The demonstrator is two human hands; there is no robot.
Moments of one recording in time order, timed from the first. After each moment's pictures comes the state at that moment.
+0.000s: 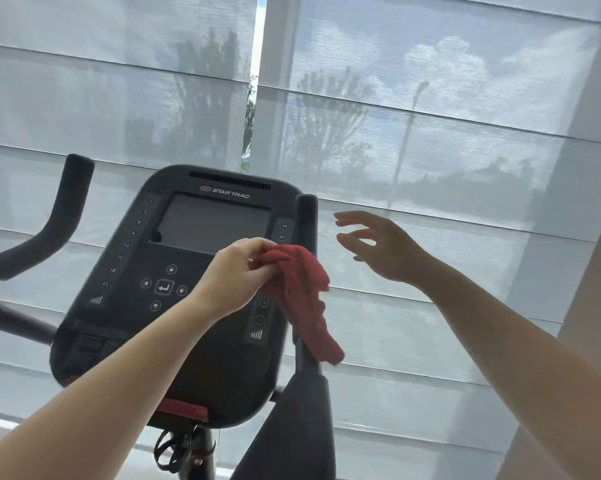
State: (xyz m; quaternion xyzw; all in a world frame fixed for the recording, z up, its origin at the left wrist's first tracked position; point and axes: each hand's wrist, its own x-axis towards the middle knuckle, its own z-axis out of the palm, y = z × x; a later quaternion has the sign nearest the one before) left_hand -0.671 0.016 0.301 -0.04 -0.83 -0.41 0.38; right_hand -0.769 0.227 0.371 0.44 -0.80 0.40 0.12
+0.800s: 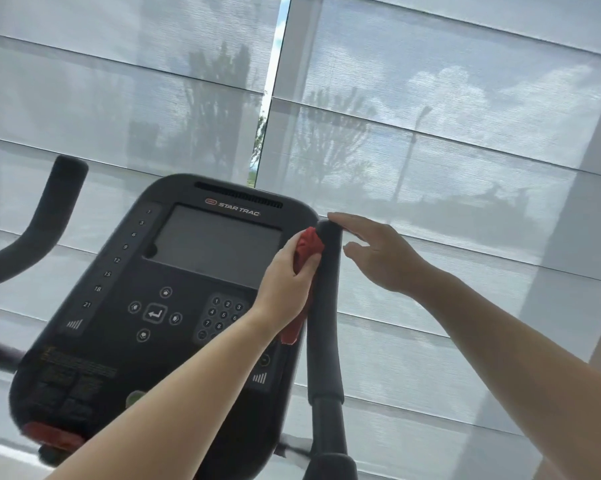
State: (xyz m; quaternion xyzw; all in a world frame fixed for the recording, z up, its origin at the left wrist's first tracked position) left_hand -0.753 0.029 0.313 -0.02 -0.74 -0.54 0.40; right_hand -0.800 0.169 0.397 0.48 -0.82 0.27 0.18
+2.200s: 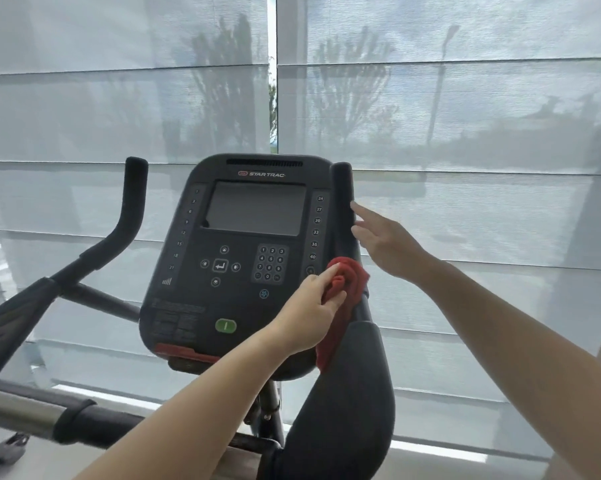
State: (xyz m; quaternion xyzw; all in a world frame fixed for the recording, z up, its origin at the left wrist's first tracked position) left_hand -0.633 0.066 0.245 -0.01 -0.88 -0.42 0.21; right_hand -0.747 0.191 0.315 0.40 -0.81 0.42 0.08
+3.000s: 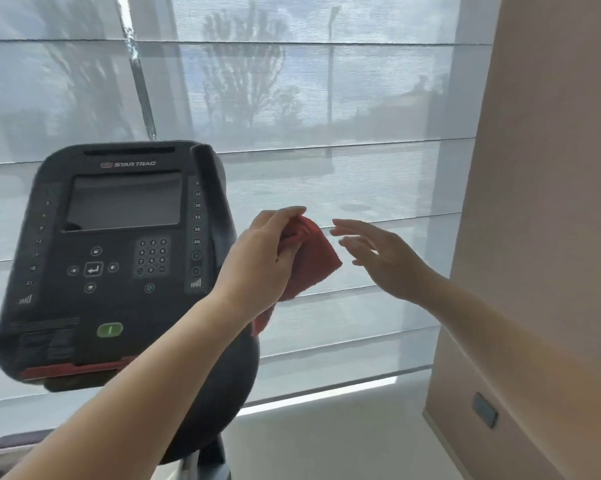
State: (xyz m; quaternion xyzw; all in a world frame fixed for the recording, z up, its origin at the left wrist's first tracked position) left_hand -0.611 0.183 0.294 -0.13 -0.89 -0.29 0.34; right_hand -0.674 0.371 0.278 0.32 -0.81 0.48 0.12
